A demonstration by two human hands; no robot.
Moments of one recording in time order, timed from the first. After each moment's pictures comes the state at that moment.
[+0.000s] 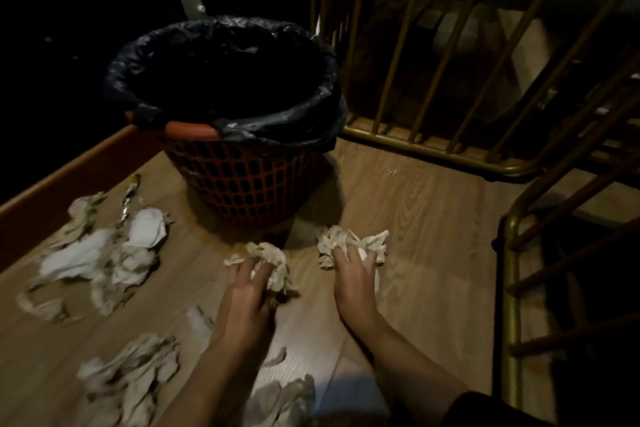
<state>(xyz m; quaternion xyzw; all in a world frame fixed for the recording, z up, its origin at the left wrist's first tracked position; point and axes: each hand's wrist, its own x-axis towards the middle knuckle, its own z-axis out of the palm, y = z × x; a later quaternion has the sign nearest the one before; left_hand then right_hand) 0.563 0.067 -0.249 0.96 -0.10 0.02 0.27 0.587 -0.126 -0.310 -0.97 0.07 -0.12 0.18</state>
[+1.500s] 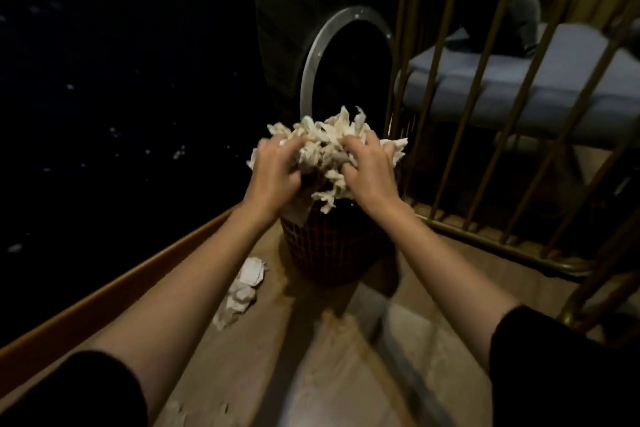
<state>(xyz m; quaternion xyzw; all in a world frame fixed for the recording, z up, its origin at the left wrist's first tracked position) 0.641 0.121 0.058 0.91 -0.13 0.34 0.20 0.654 -0.044 0.049 -0.89 -0.14 -0.28 0.32</state>
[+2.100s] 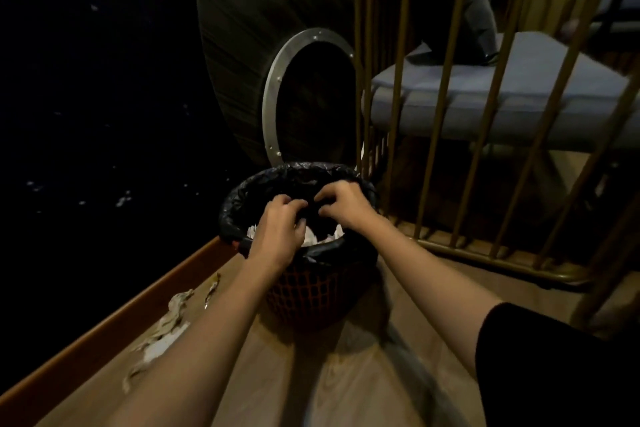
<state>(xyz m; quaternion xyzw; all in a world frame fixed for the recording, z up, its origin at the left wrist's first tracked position) 0.703 0.069 -0.011 0.96 -0.09 0.19 0.20 0.776 -0.079 -0.016 -0.92 -0.13 -0.05 0.37</state>
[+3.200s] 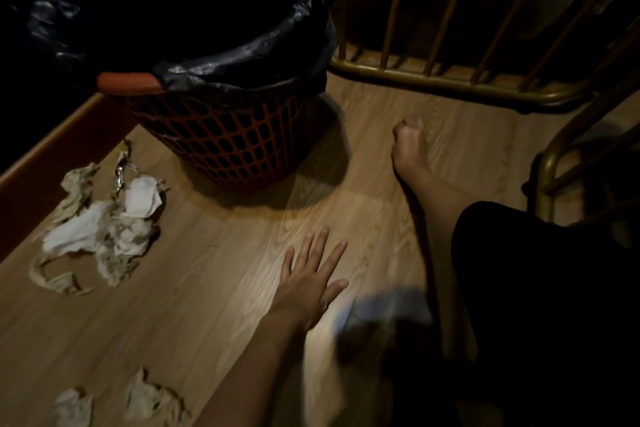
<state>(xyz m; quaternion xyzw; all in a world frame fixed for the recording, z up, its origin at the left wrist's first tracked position) 0.549 0.004 -0.306 0.95 -0.24 -0.17 0.11 0.753 -0.257 -0.323 -0.97 0.12 -0.17 0.14</state>
